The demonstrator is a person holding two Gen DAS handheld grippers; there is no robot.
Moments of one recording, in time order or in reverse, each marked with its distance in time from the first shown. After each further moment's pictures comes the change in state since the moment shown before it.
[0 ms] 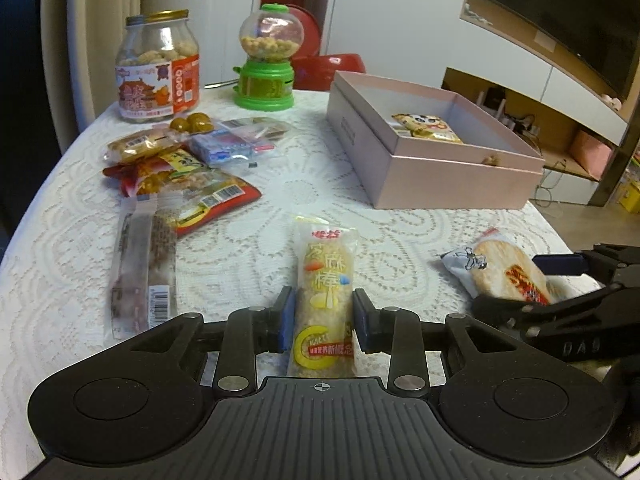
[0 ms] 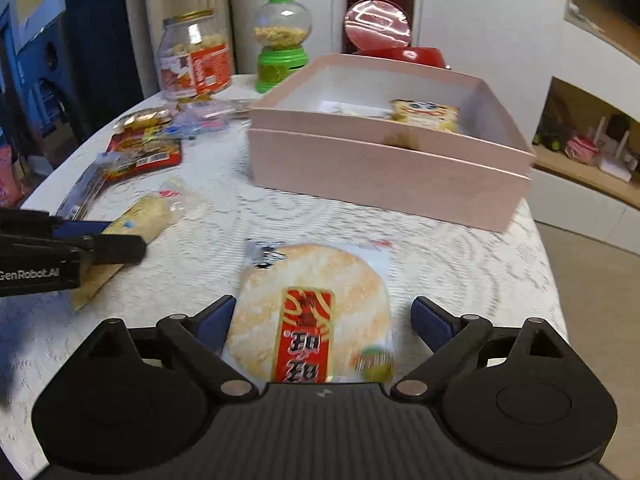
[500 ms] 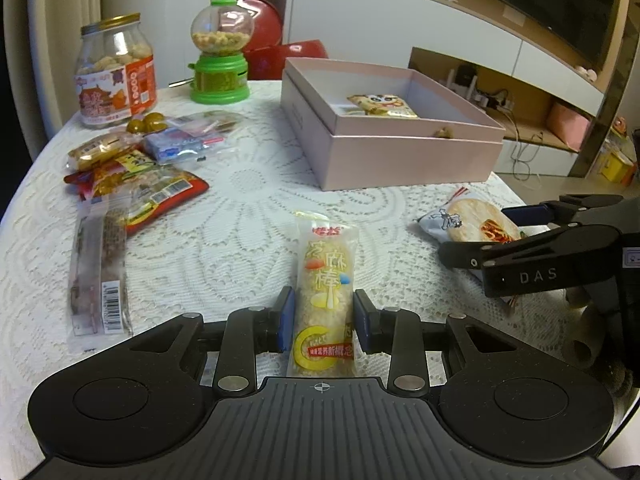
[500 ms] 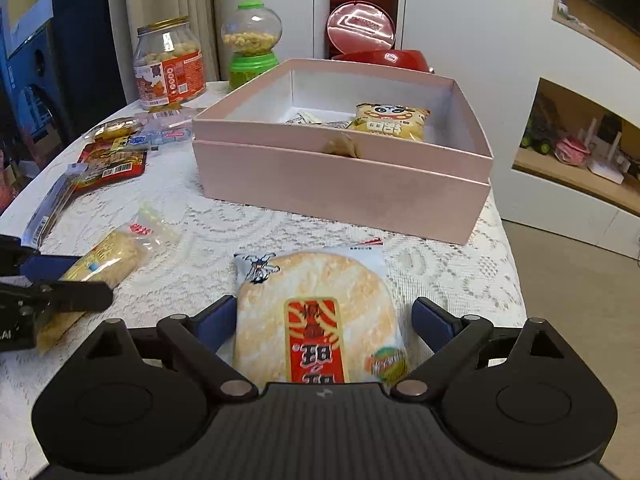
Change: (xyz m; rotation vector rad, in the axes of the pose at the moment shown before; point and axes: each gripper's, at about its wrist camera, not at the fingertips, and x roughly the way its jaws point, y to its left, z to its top) left arm 0.002 -0.026 -0.005 0.074 0.034 -0.050; right arm 0.011 -0.028 0.009 -0.008 -0.011 -0.016
